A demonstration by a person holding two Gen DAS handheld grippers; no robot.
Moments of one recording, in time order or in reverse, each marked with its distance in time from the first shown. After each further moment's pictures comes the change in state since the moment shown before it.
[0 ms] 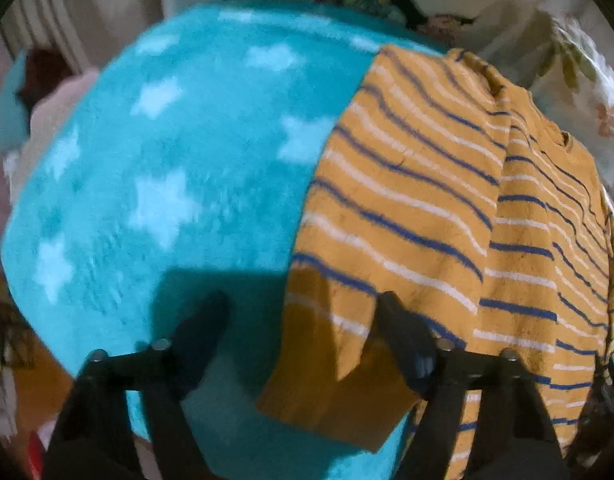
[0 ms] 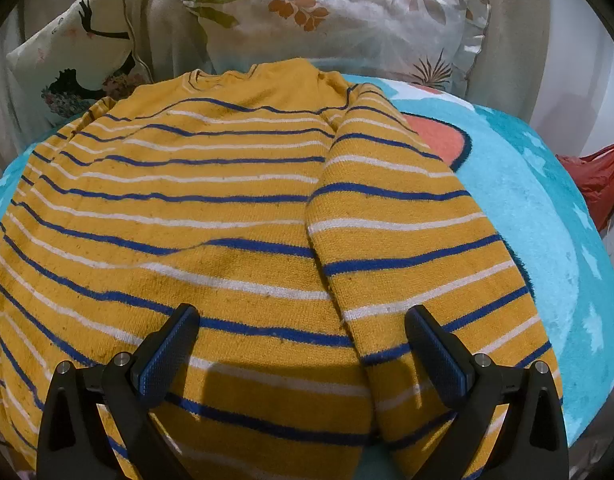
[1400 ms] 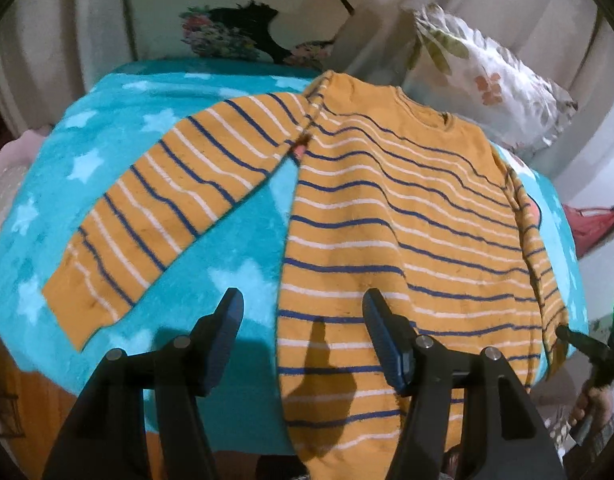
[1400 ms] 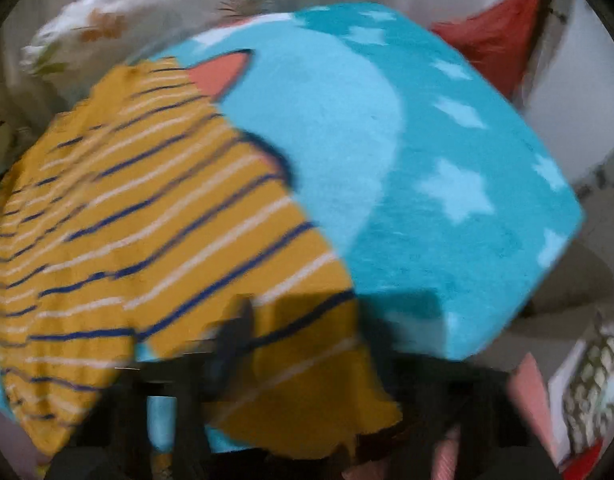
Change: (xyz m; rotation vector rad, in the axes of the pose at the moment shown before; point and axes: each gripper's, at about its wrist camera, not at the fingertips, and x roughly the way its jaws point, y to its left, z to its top) left arm -0.076 -0.062 -0.030 0.136 -0.145 -0.221; right arm -0.051 -0.137 -0.022 0.335 0.179 -0.101
